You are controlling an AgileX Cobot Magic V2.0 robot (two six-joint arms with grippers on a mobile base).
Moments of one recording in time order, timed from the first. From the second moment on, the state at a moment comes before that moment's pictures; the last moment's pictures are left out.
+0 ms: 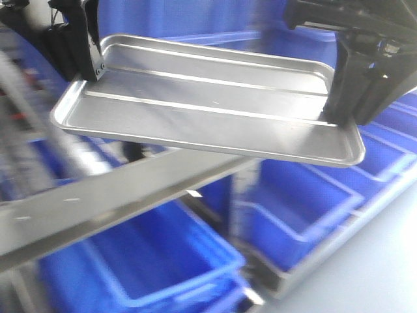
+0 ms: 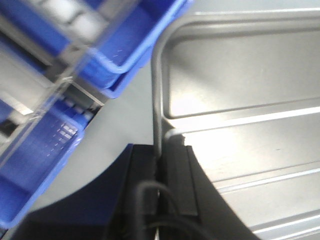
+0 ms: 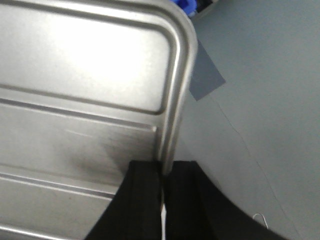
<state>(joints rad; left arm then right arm) -0.68 1.51 -1.36 0.10 1.07 -0.46 0.49 1.36 -1.04 0.00 0.84 0.46</state>
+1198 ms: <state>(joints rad) -0.68 1.51 -1.36 0.10 1.07 -0.46 0.49 1.36 -1.04 -0.01 0.85 0.46</state>
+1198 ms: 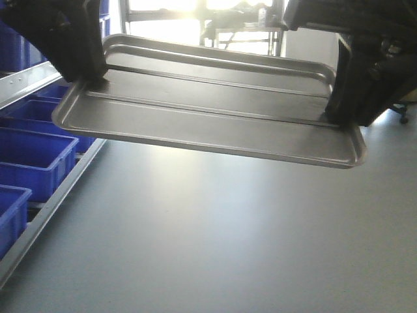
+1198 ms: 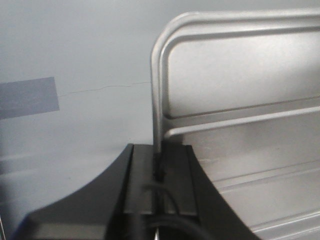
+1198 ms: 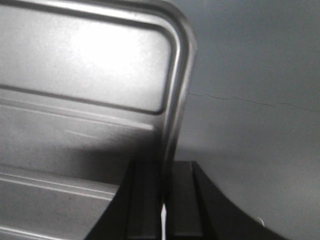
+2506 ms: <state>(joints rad) -0.68 1.51 -1.36 0.10 1.07 -0.46 0.49 1.36 -1.04 -0.01 0.85 0.46</state>
